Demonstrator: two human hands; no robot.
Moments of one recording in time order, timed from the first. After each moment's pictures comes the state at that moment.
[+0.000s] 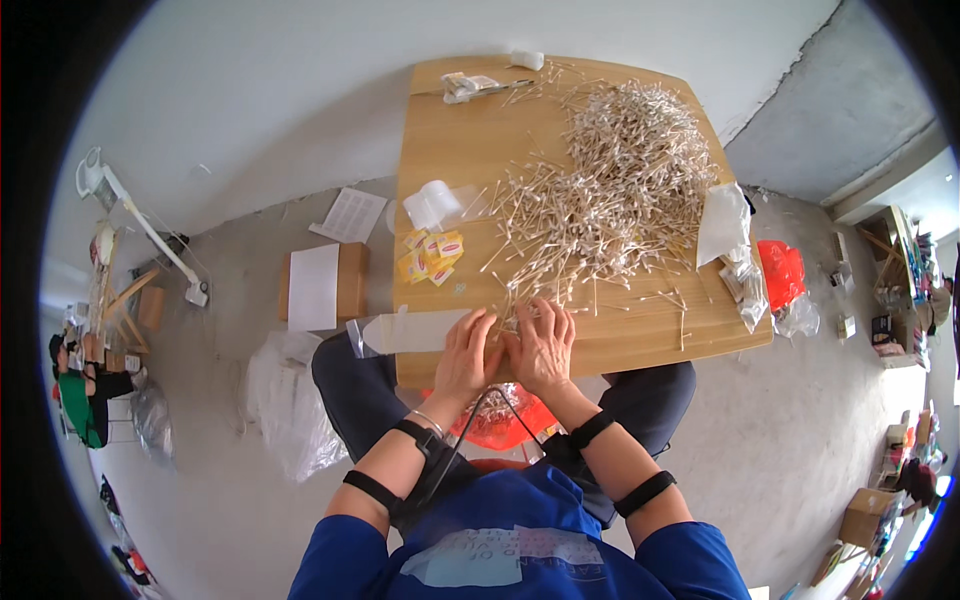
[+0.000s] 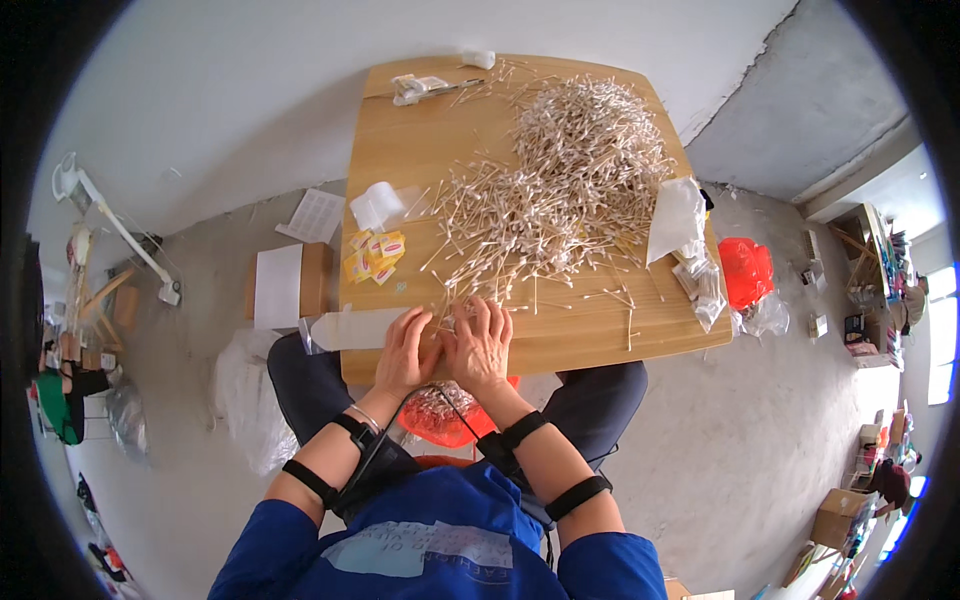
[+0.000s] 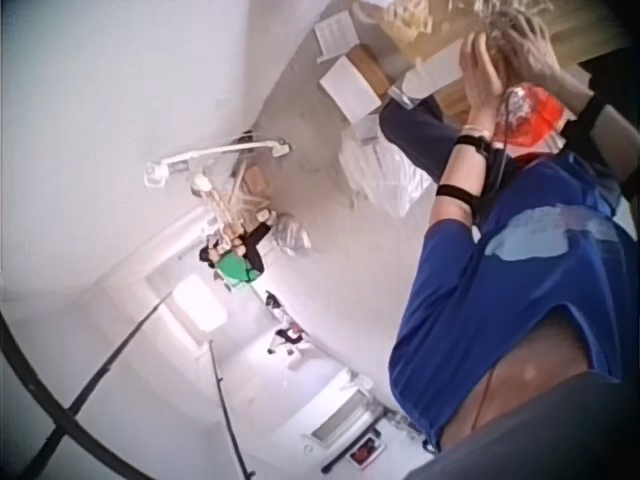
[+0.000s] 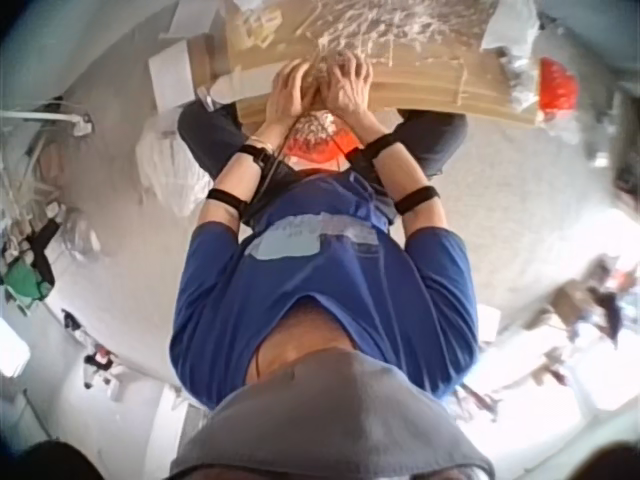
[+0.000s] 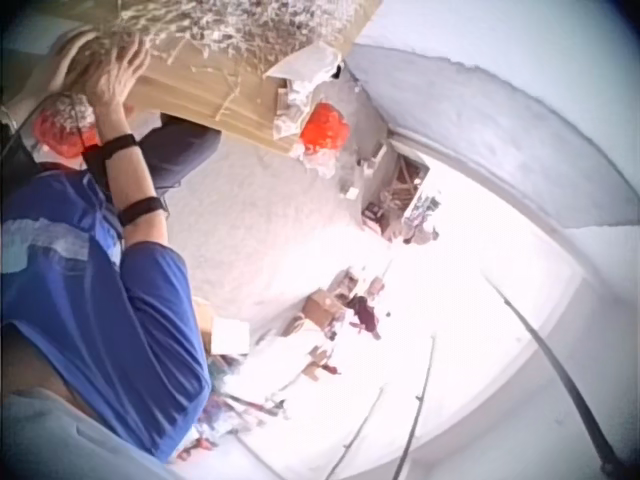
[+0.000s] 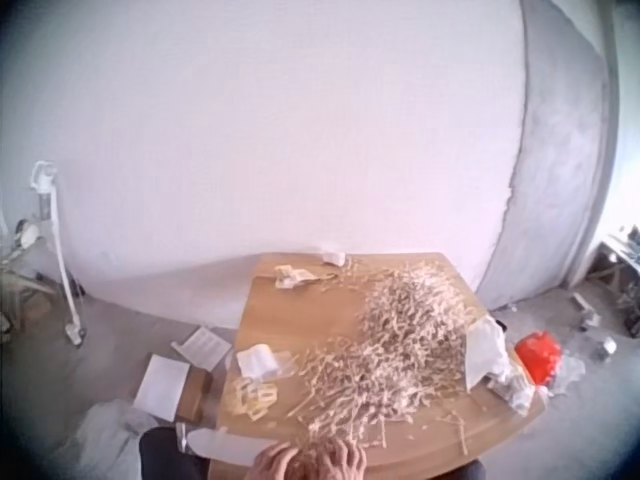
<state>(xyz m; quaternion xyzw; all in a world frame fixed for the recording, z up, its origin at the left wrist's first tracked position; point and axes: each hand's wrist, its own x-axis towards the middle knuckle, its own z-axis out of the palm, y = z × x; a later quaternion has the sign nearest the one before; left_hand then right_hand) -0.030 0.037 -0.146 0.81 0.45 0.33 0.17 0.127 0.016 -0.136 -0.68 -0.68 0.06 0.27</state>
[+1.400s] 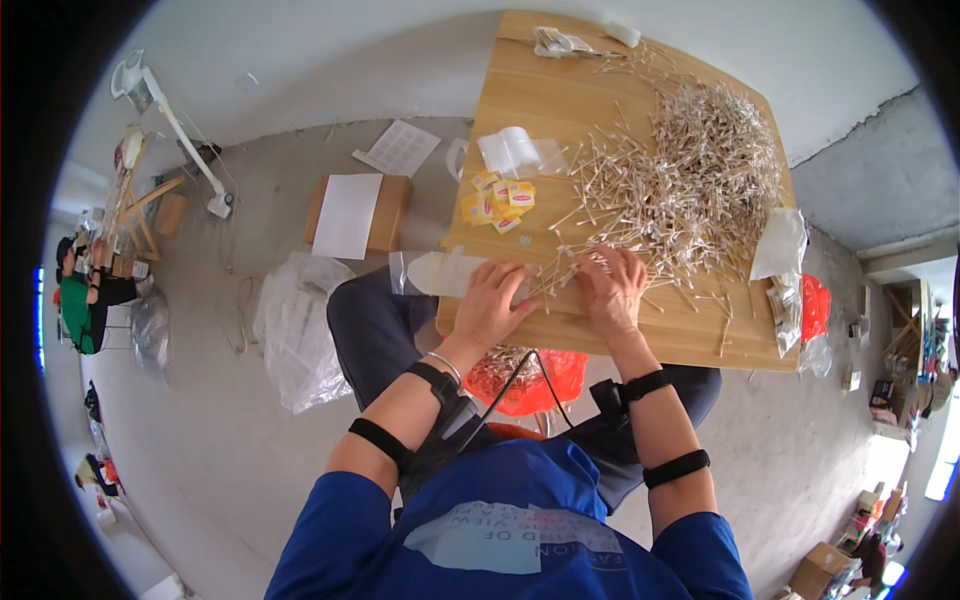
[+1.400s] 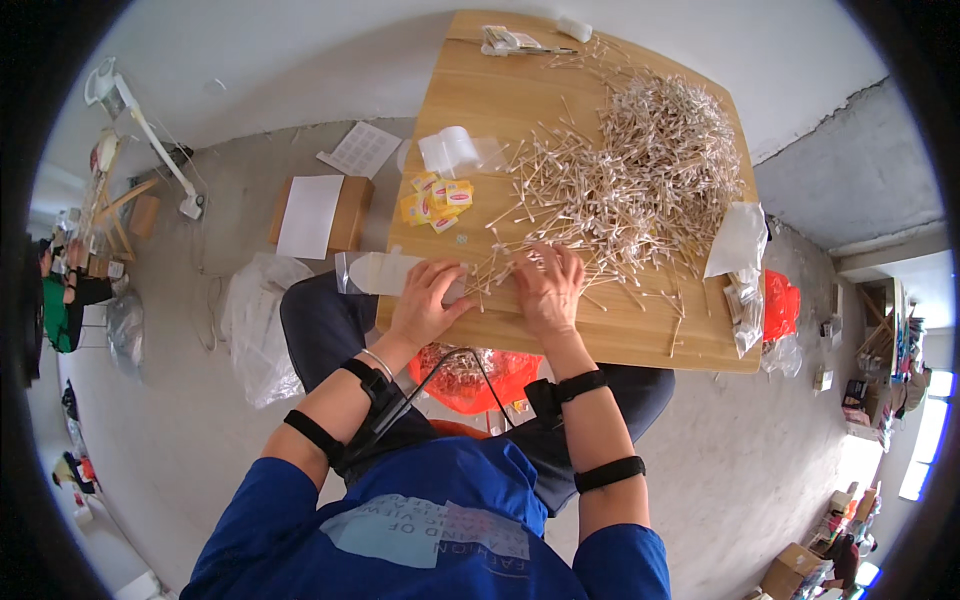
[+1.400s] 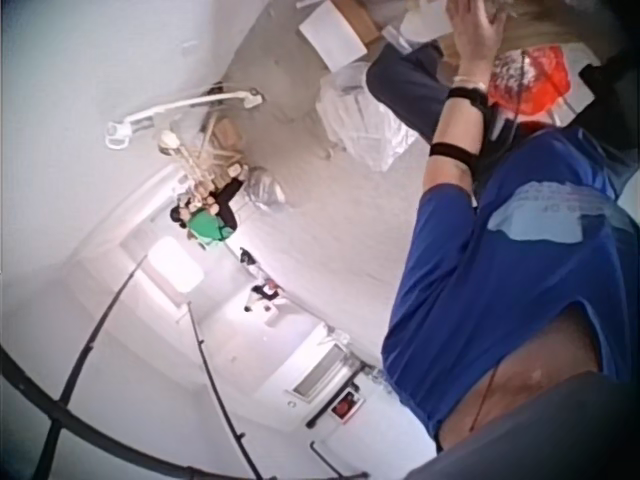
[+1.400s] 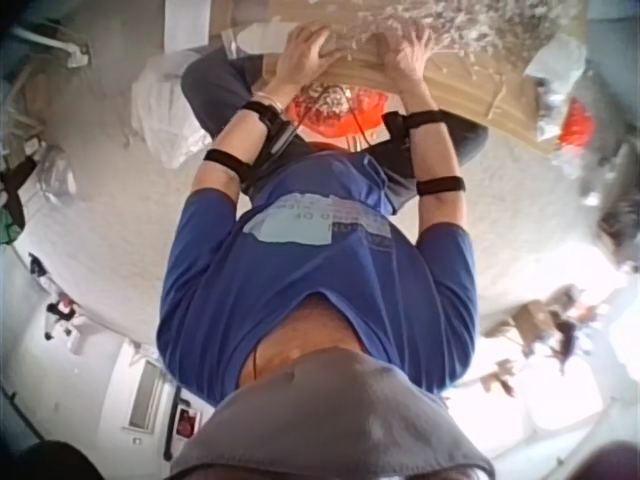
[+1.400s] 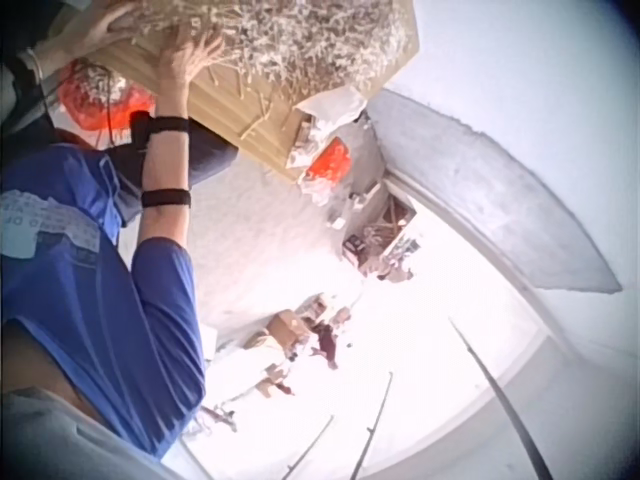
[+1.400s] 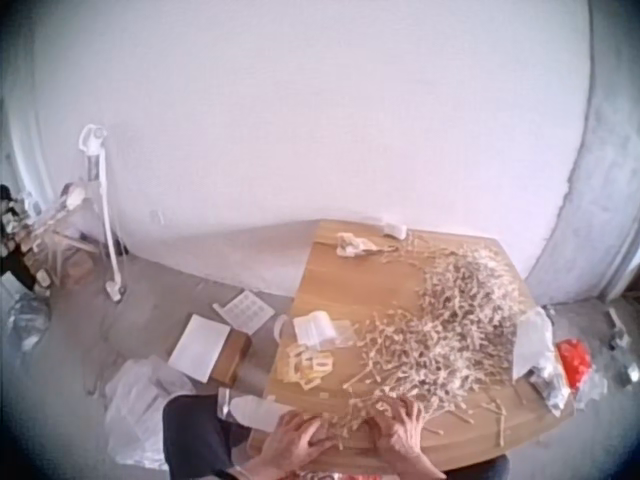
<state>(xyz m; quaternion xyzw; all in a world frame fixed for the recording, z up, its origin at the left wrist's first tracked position) -0.061 0.053 -0.132 0.80 0.49 0.33 0.14 0.160 0.064 -0.139 -0.58 -0.77 -0.01 0.27</state>
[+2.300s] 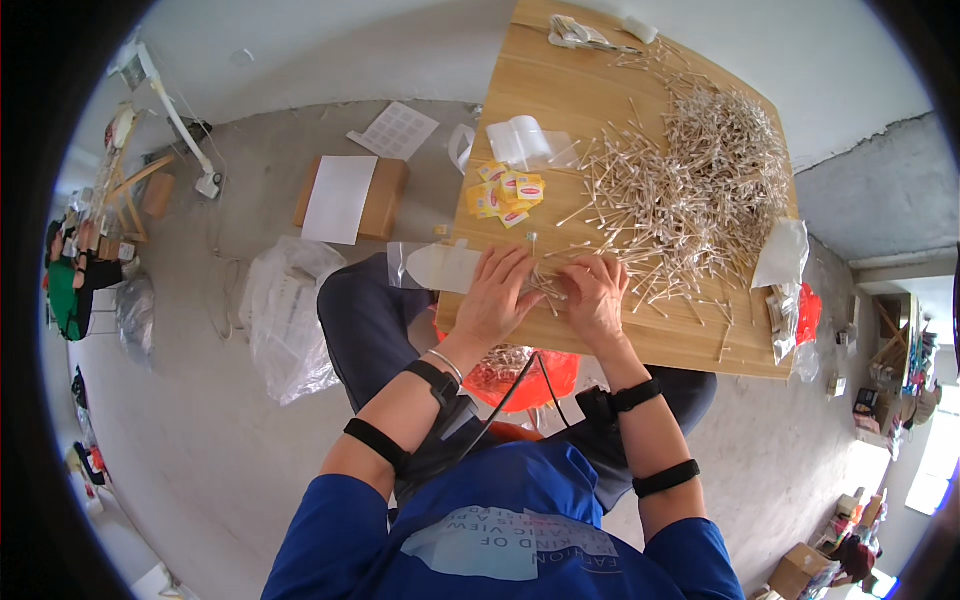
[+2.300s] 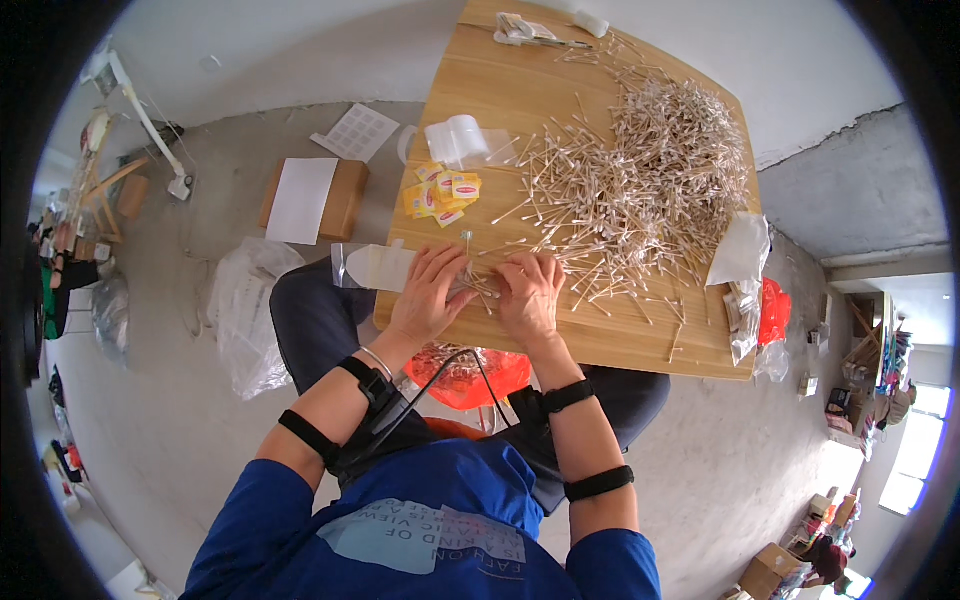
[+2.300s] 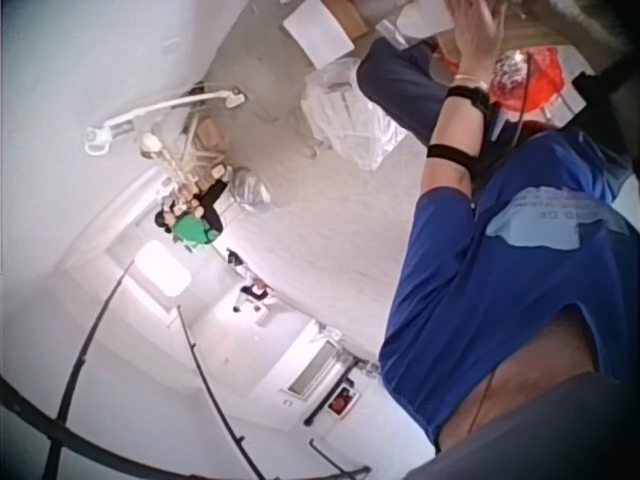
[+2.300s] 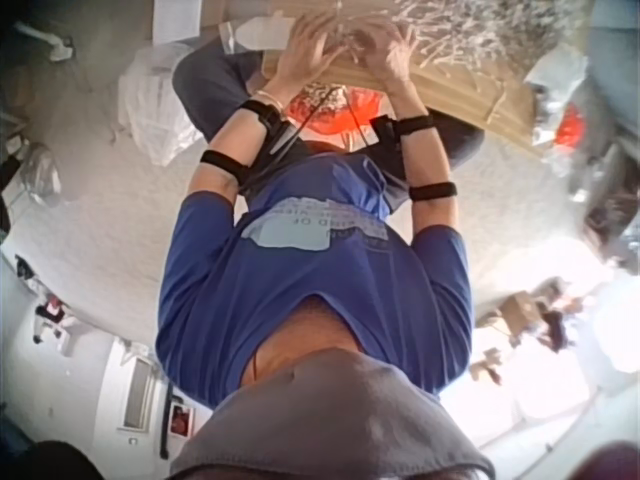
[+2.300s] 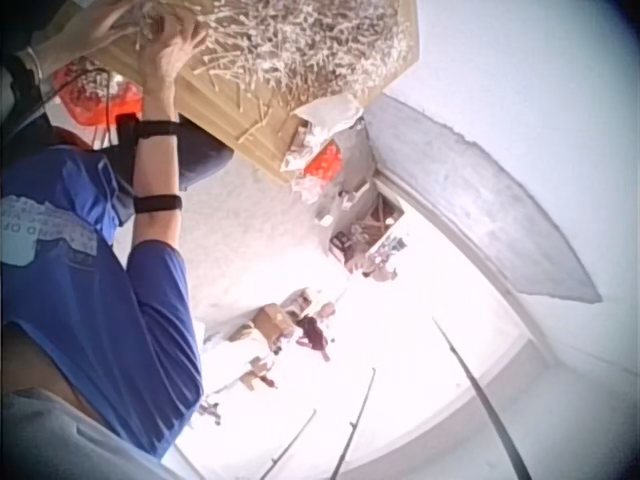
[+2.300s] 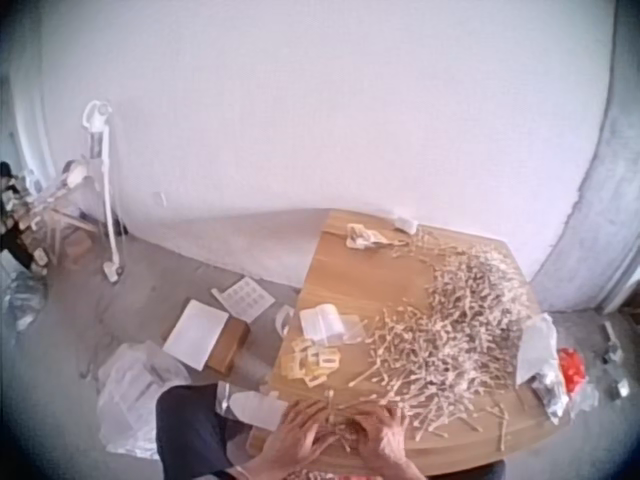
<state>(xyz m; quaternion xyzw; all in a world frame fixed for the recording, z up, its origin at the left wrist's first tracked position) -0.064 0.057 -0.144 0.80 0.49 0.33 0.12 0.124 0.062 -0.133 -0.57 -0.76 0.08 0.31</state>
